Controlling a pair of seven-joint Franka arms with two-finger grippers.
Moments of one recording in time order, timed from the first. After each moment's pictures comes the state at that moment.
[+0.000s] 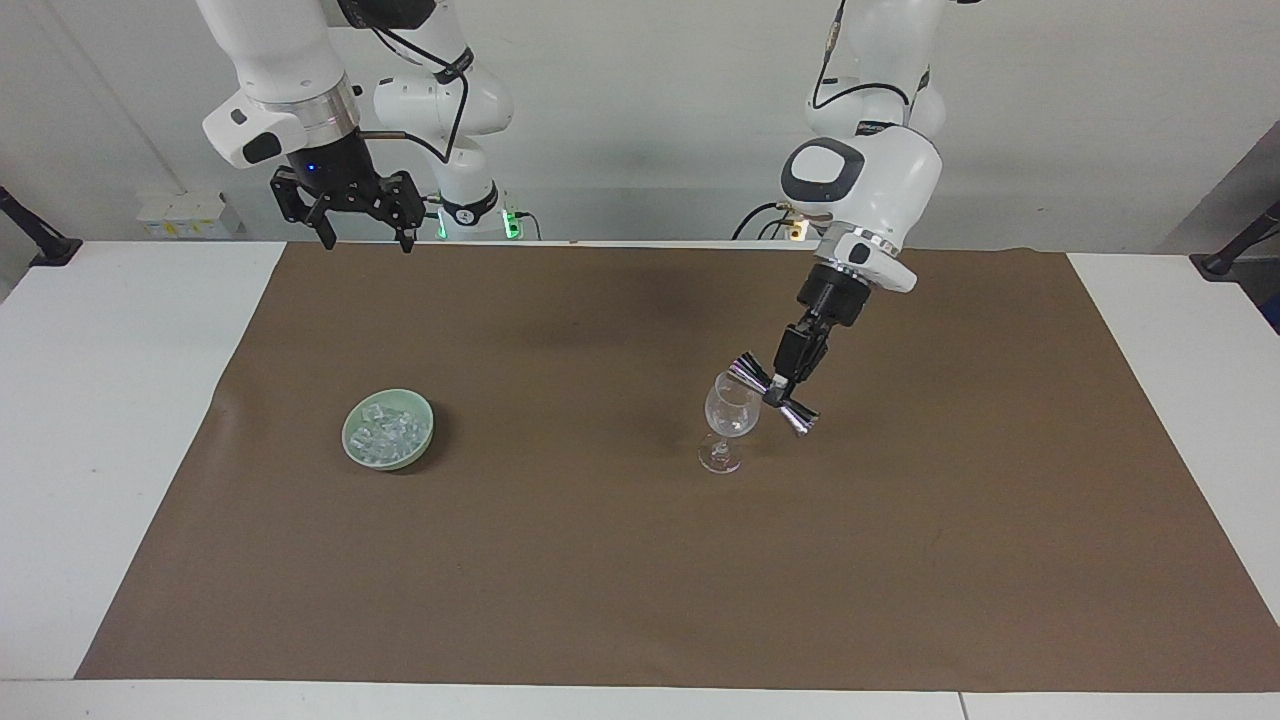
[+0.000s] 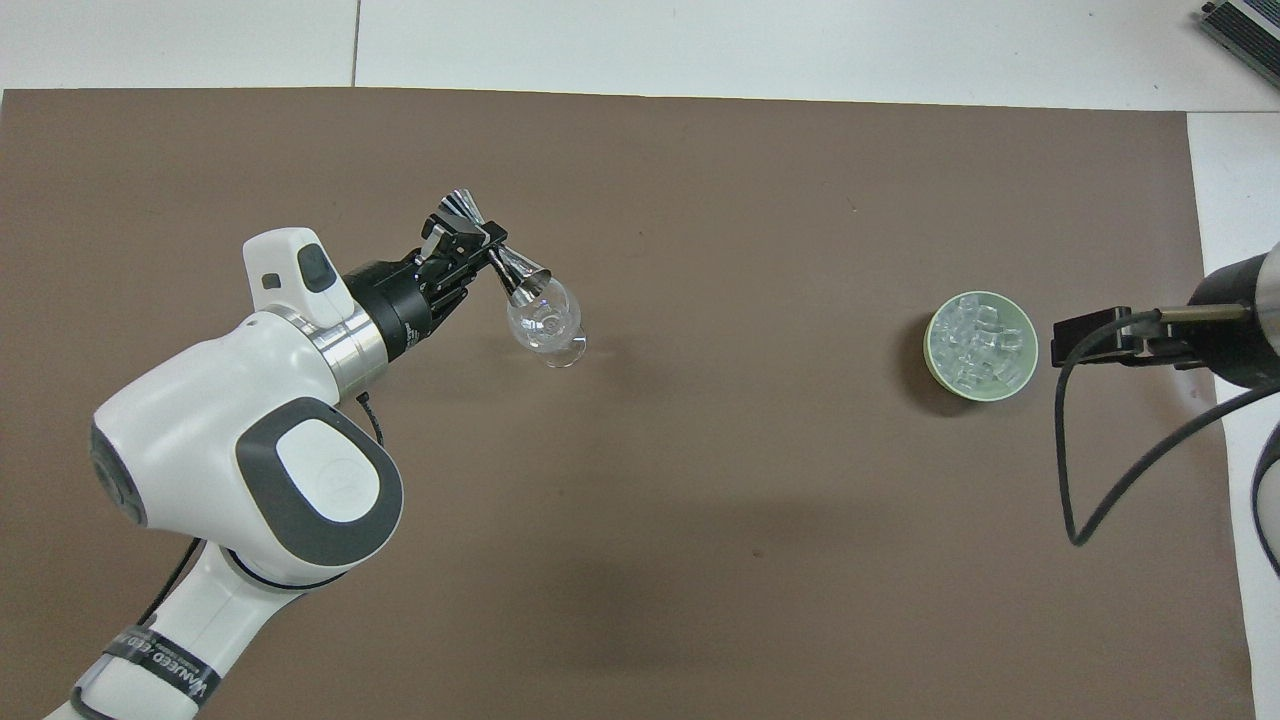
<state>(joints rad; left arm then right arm) -0.25 0.03 -0.22 -2.10 -1.12 2.89 -0.35 0.01 -0.07 0.06 -1.62 -0.02 1.58 0.11</state>
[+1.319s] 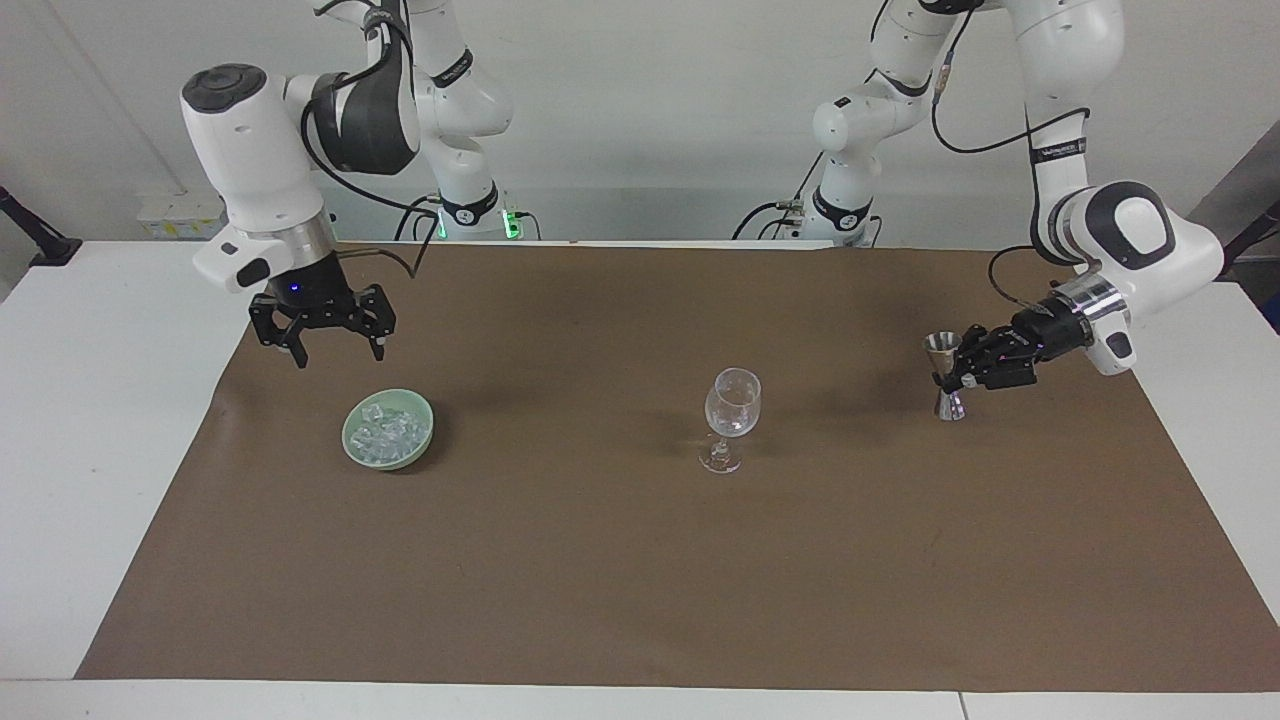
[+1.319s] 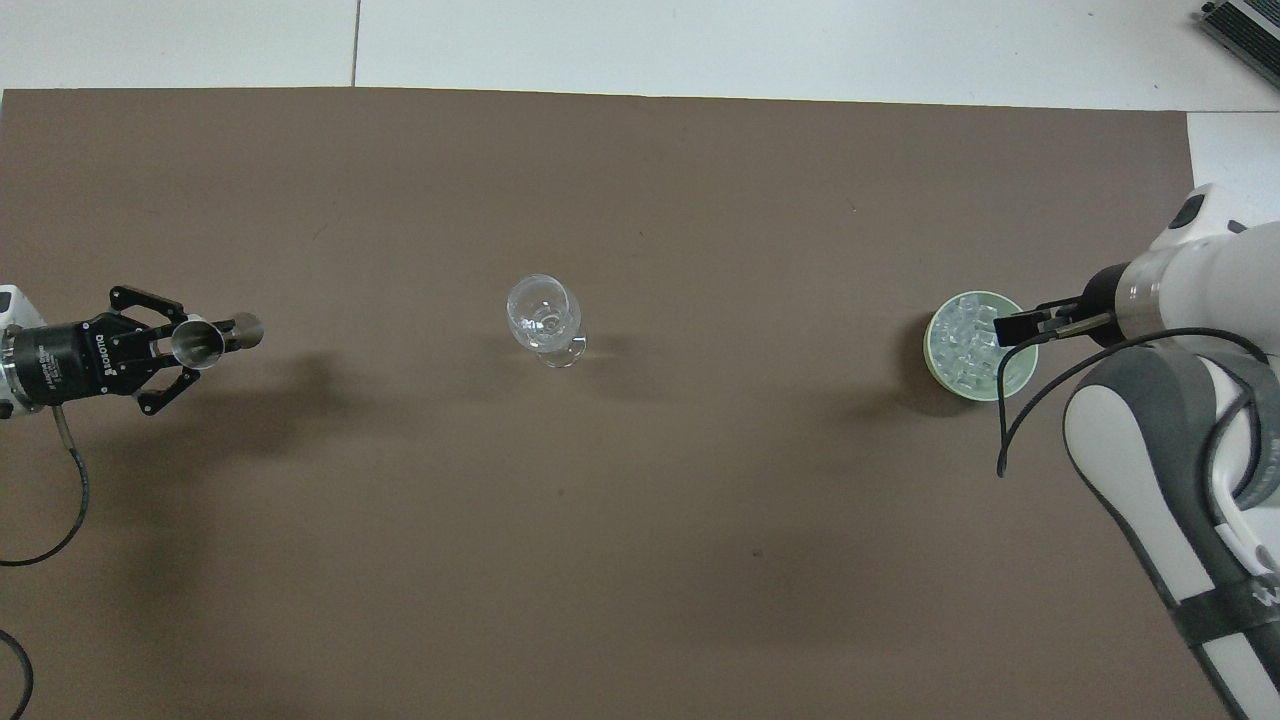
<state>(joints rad) 0.60 0.35 -0.19 -2.00 -1.18 1.65 -0.47 -0.09 0.02 0.05 -2.03 -0.02 2.20 -0.28</state>
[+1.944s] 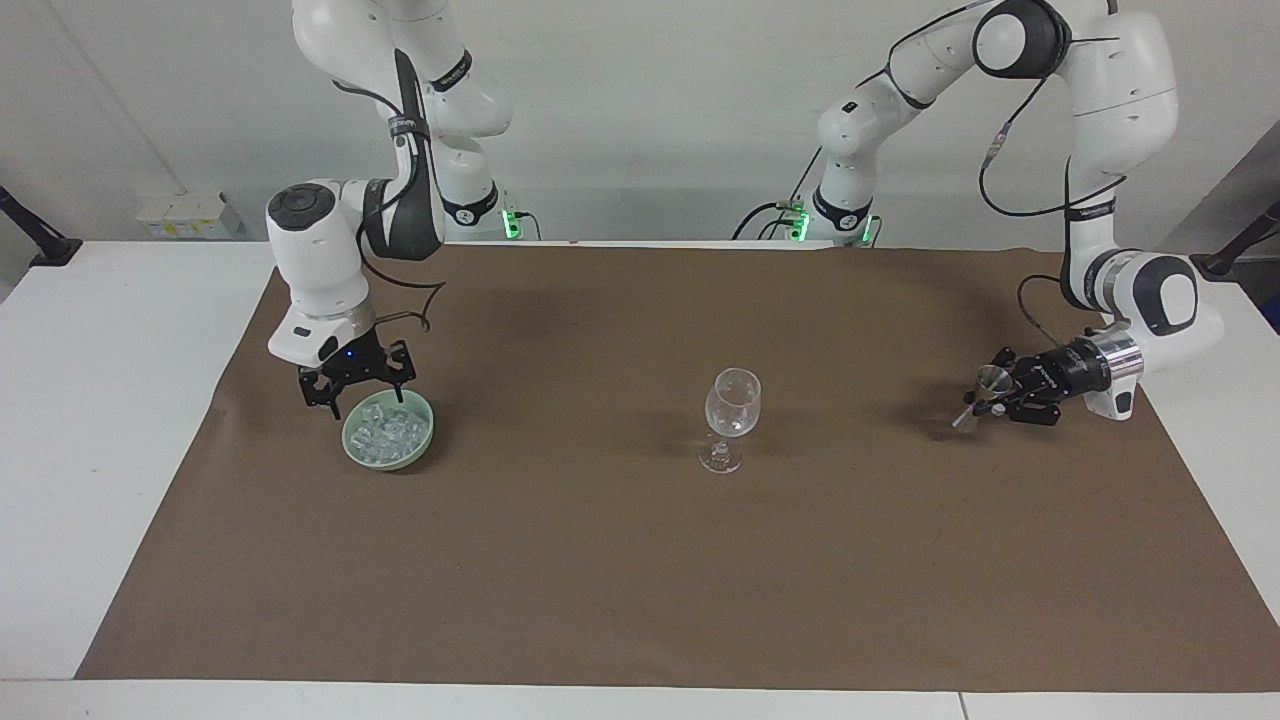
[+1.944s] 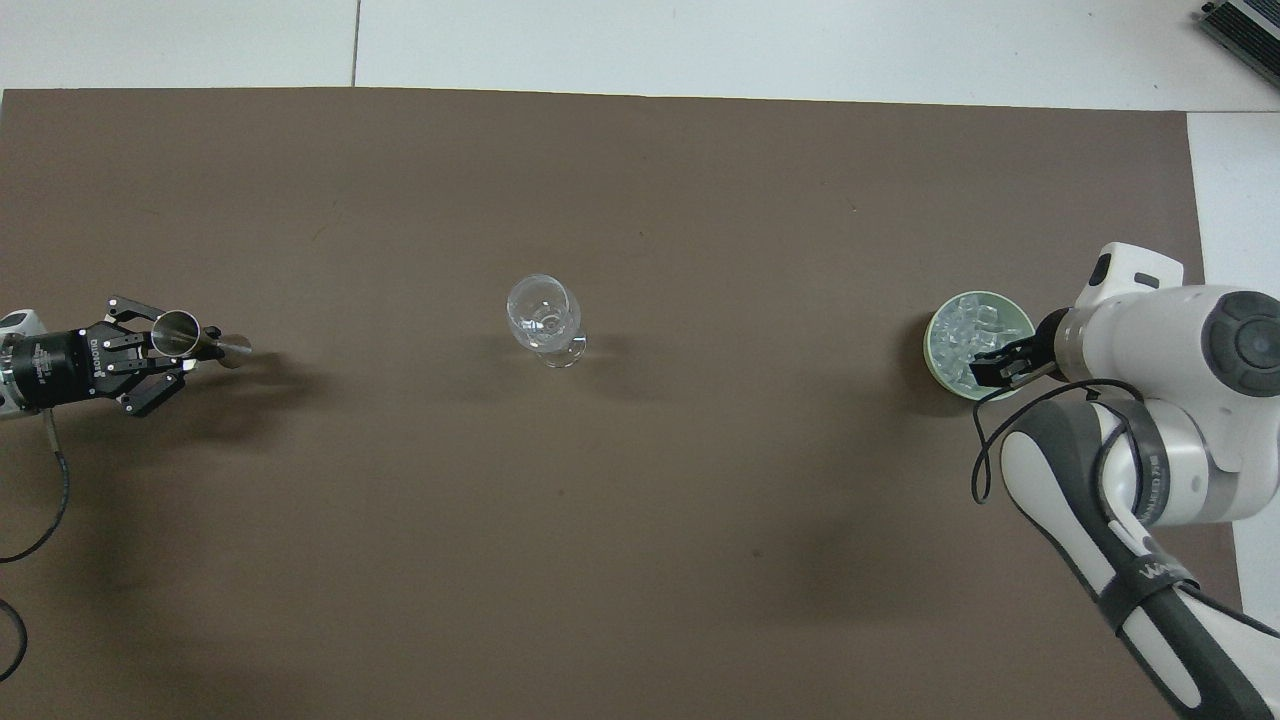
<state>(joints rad) 0.64 0.48 -0.19 -1.90 -1.12 1.61 -0.72 -0.10 0.09 0.05 -2.20 -0.17 2.47 -0.40</state>
